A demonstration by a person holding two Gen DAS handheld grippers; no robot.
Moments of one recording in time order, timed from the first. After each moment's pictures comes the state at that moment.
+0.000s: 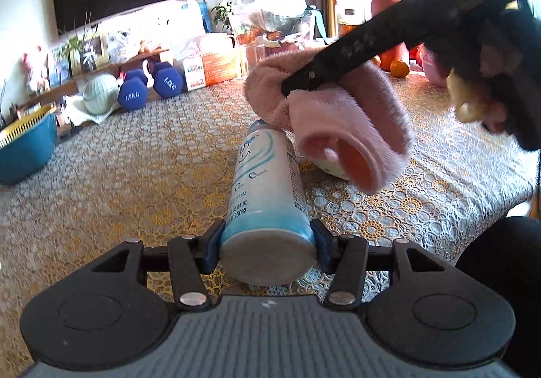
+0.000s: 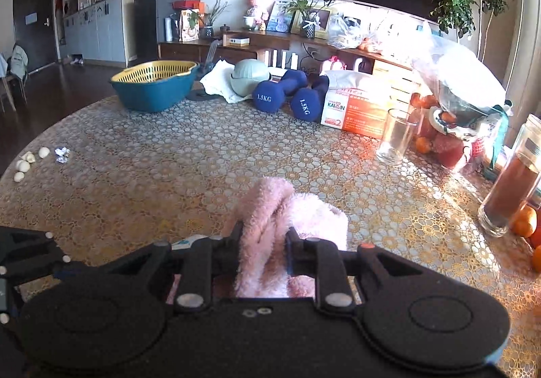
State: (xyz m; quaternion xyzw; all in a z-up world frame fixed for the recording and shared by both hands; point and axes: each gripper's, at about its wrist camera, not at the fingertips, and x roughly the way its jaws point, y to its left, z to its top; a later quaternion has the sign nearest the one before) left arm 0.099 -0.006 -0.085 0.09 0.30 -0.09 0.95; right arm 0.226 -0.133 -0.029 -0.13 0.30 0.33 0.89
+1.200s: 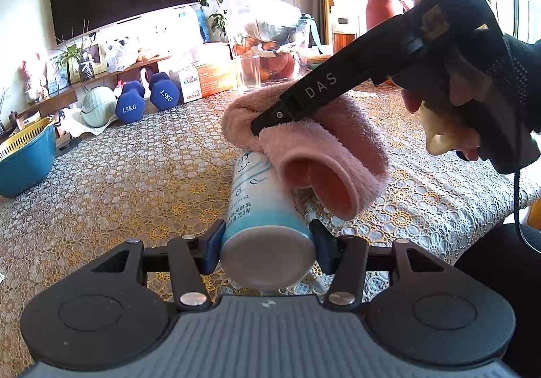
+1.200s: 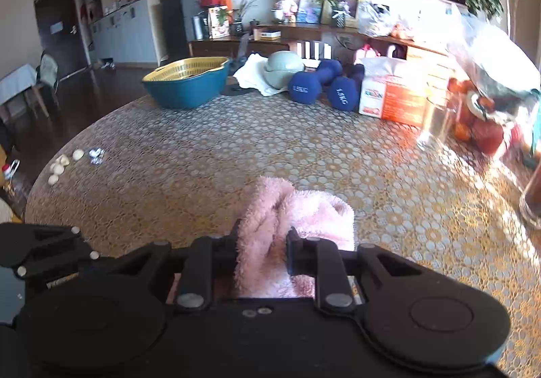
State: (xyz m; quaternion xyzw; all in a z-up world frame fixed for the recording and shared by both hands) left arm 0.103 -0.010 -0.074 0.08 0.29 -0.09 0.95; right arm 0.234 -0.128 -0.038 -0.09 0.33 0.38 0.86
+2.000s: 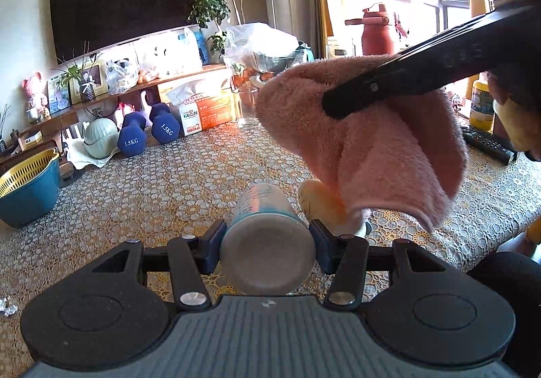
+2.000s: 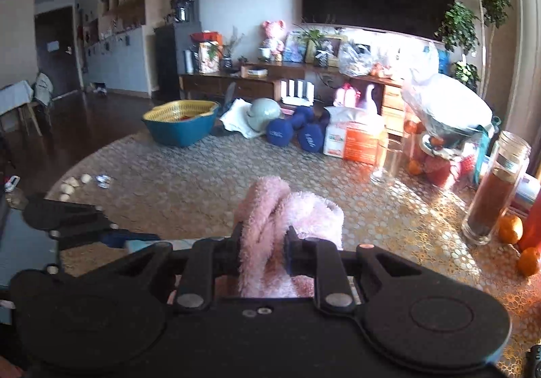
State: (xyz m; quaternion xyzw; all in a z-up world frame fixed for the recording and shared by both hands) left arm 0.104 -0.016 -0.043 0.08 0.26 -0.10 0.96; right arm 0.186 -0.188 0.021 -0.09 0.26 0.39 0.88
